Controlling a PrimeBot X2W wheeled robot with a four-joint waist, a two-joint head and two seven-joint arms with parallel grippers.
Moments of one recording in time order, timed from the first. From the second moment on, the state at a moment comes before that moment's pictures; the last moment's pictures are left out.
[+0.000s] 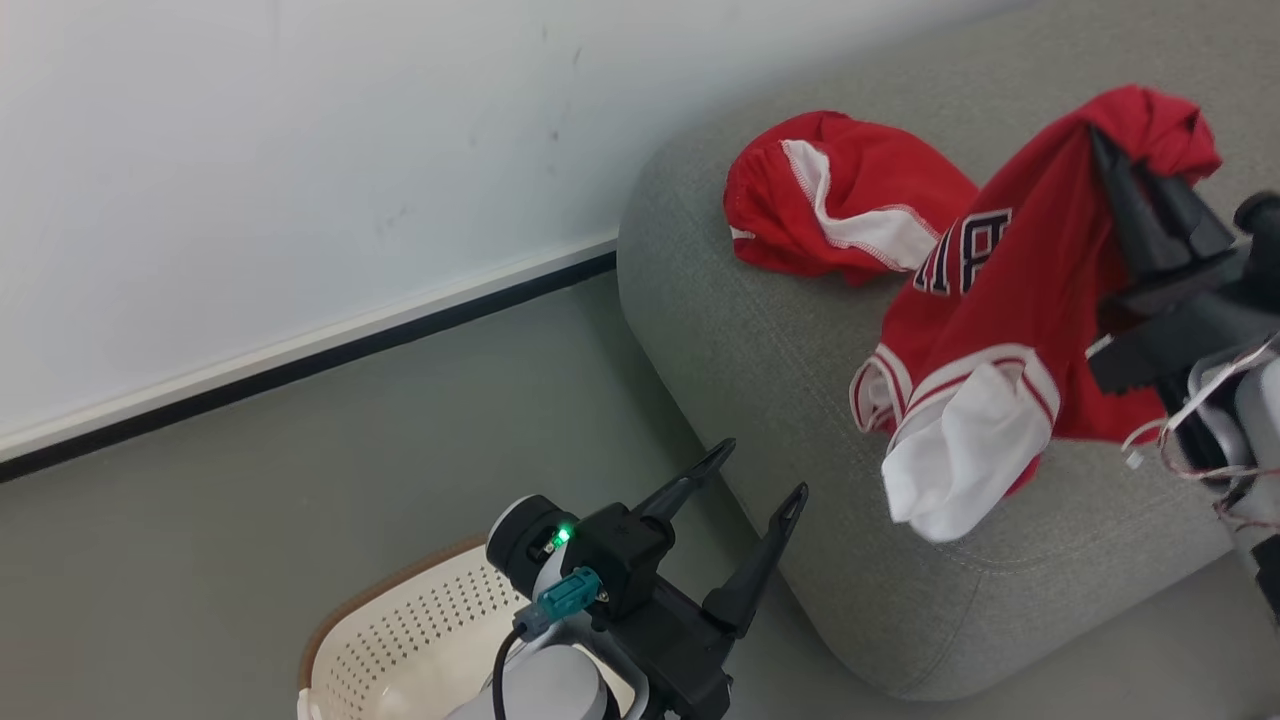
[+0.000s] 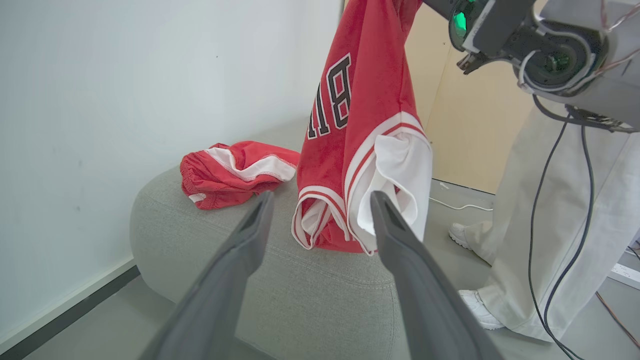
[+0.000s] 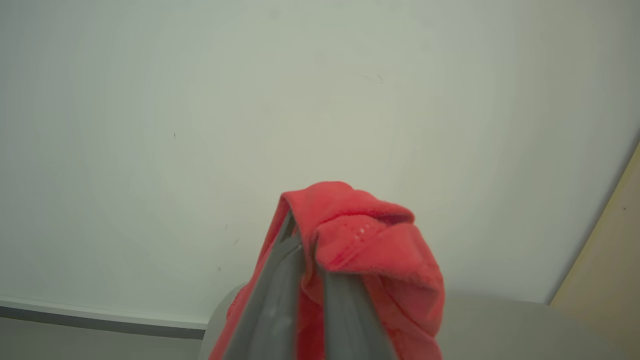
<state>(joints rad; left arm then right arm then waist) -0.50 0.10 -0.90 0.32 -0.61 0.03 -0.25 -0.68 -0.45 0.37 0.32 0.32 0.08 -0.19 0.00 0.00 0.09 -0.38</state>
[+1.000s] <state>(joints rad) -0.65 0.18 -0.88 0.12 -0.50 0.07 -0.18 -1.30 -0.64 0.19 0.68 0.34 0.08 -0.12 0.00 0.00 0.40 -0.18</state>
